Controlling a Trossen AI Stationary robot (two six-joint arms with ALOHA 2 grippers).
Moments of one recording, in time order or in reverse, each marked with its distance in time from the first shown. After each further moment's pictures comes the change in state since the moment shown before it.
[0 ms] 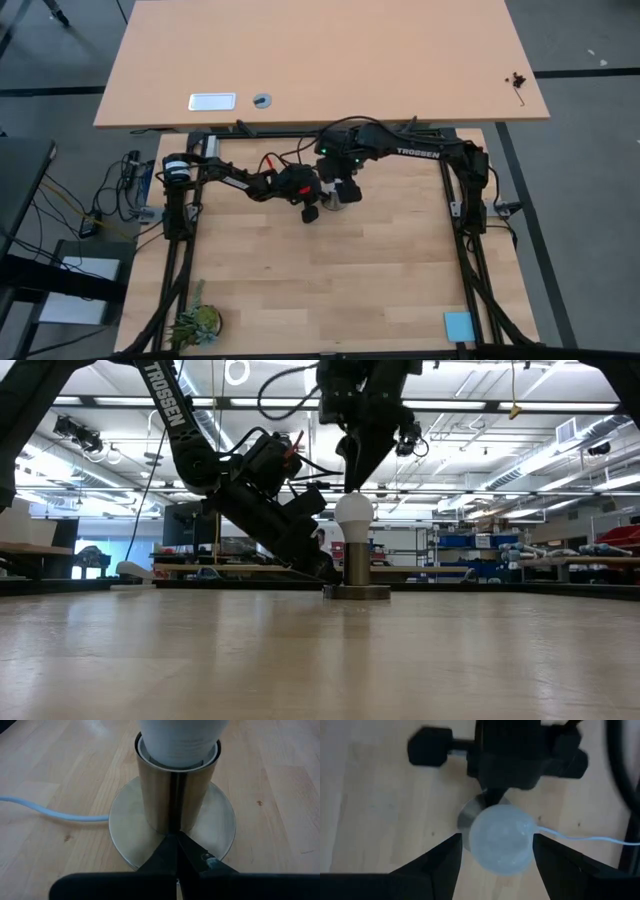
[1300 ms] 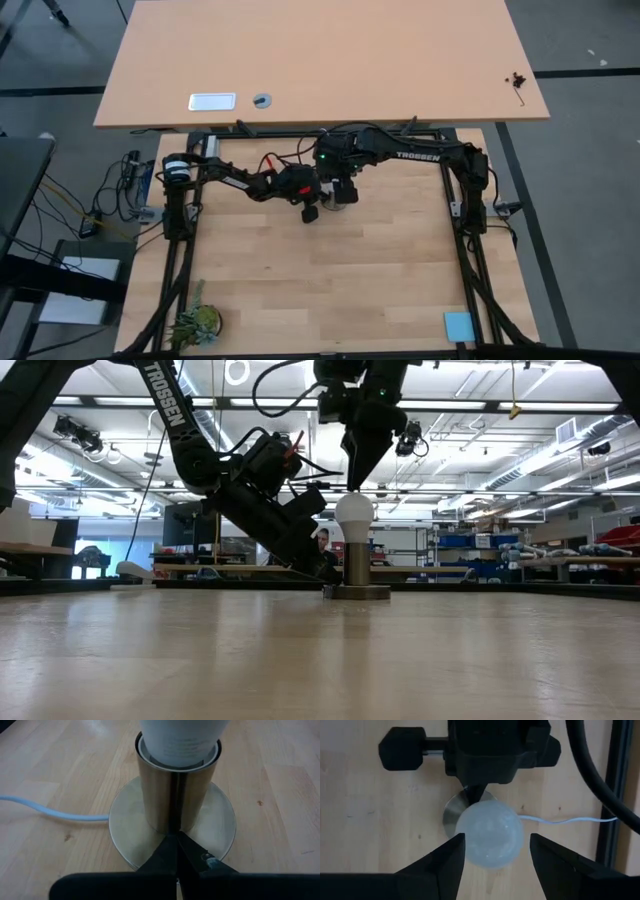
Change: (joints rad) left arm 0.000 0.000 0.000 -0.003 0.000 -0.002; right arm 0.041 0.002 0.014 -0.010 0.143 0.124
